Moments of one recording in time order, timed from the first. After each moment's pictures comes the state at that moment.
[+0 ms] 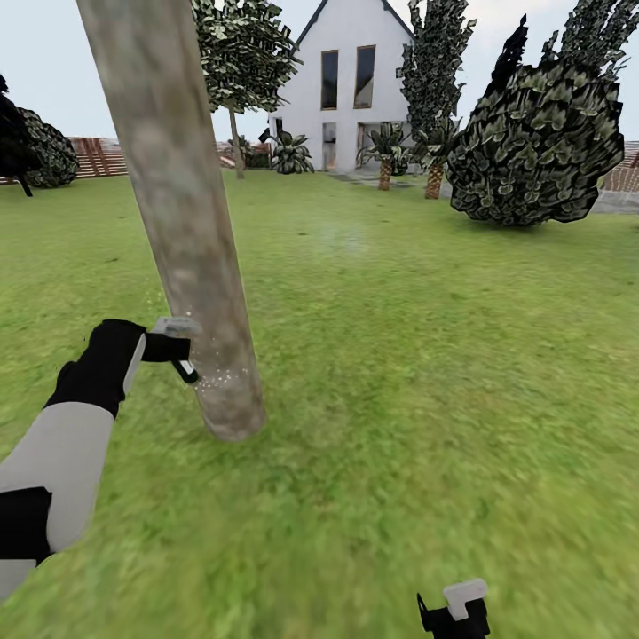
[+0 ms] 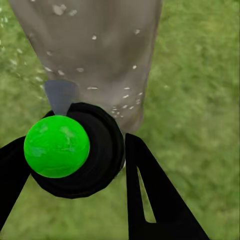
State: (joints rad) left arm -1.13 0.18 0.10 -0.81 -0.22 0.88 -0.36; right arm -0.44 -0.04 -0.08 -0.04 0.32 -0.55 -0.09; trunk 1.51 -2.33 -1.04
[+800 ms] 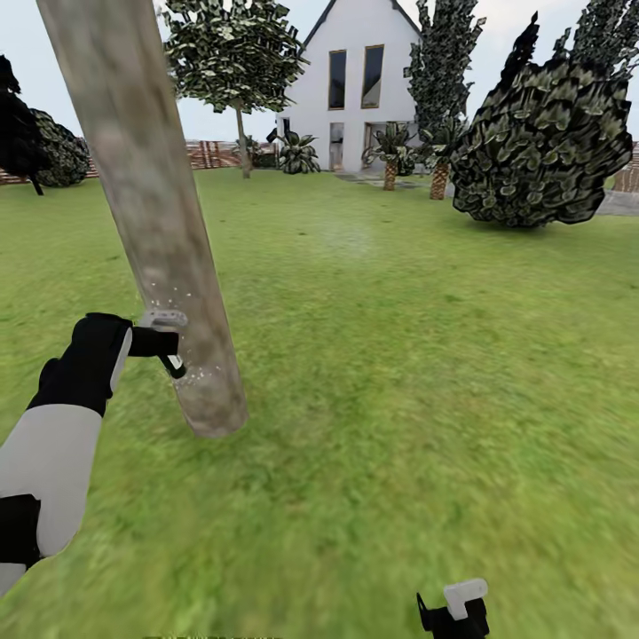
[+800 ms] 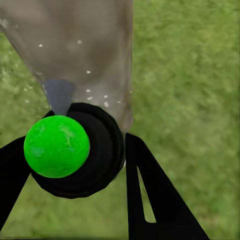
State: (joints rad) left arm -1.12 0.22 0.10 -0.90 -0.22 0.93 -0.36; right arm -0.44 -0.04 -0.08 -0.04 0.32 -0.55 -0.09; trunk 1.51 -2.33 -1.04
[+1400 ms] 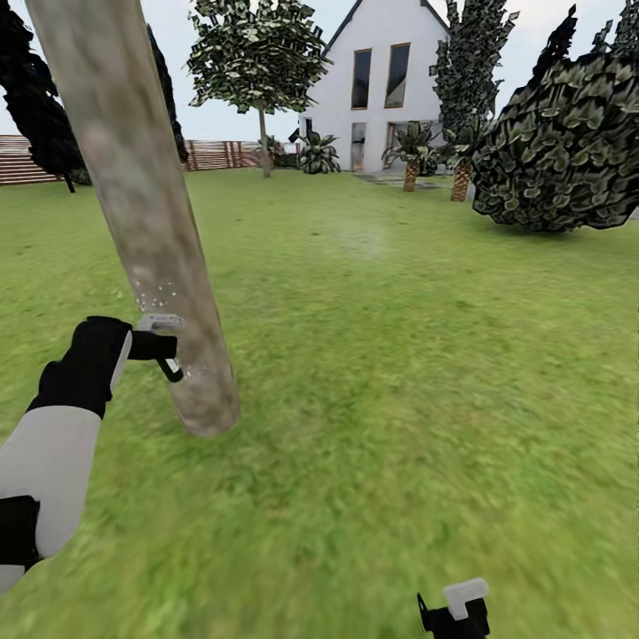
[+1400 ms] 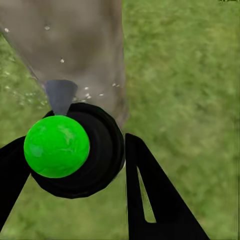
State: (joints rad) left arm -1.12 0.22 0.10 -0.88 -0.23 0.93 -0.35; right arm -0.44 -0.04 -0.08 -0.04 0.32 -0.55 -0.09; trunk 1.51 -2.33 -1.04
